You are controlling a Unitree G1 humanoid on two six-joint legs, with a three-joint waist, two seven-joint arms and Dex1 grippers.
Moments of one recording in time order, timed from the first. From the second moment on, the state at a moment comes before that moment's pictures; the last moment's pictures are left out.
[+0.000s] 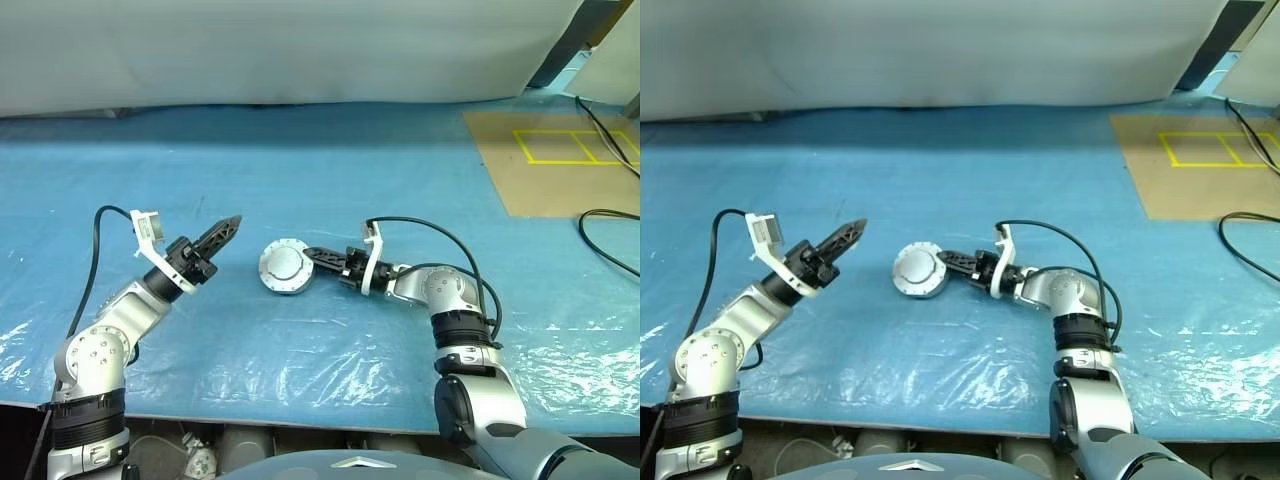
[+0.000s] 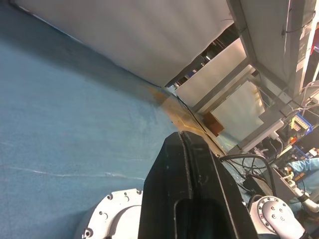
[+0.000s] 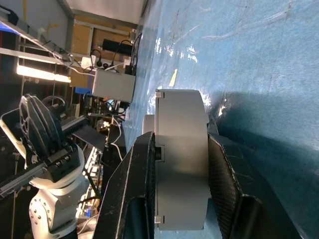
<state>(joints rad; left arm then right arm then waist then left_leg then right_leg) -0.14 0.36 0.35 -0.23 -1.11 0.74 -0.57 -0.58 -0.06 -0.22 0.42 0.71 1.14 0.64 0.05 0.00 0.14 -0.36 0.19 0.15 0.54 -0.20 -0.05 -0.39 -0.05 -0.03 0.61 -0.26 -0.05</state>
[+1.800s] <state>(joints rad) -0.21 0.26 0.36 0.15 -1.47 0.93 -0.51 -0.72 0.01 -0.45 0.37 0.99 1.32 0.39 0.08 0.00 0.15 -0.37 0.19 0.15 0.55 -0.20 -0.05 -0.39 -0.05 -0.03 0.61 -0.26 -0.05</state>
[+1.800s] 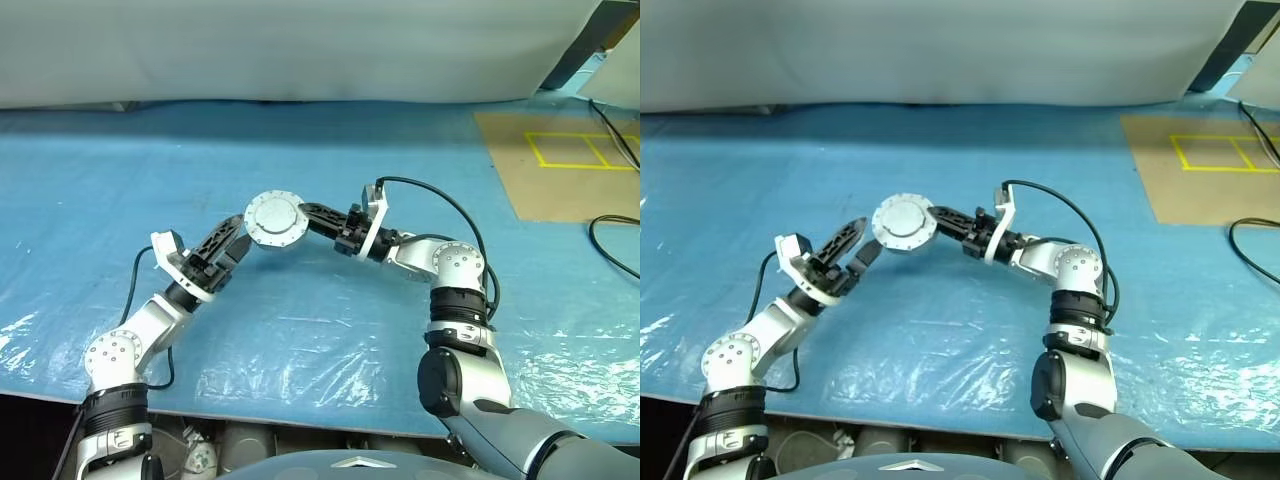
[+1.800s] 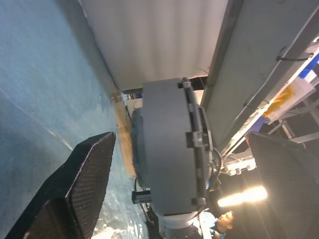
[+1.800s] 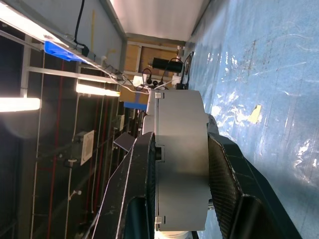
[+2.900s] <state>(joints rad) -0.34 0.13 0.33 0.19 -1.30 0.93 -0.53 -0.71 0.01 -0.42 0.36 0.99 1.31 0.39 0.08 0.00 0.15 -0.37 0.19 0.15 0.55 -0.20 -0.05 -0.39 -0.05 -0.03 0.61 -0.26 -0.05</state>
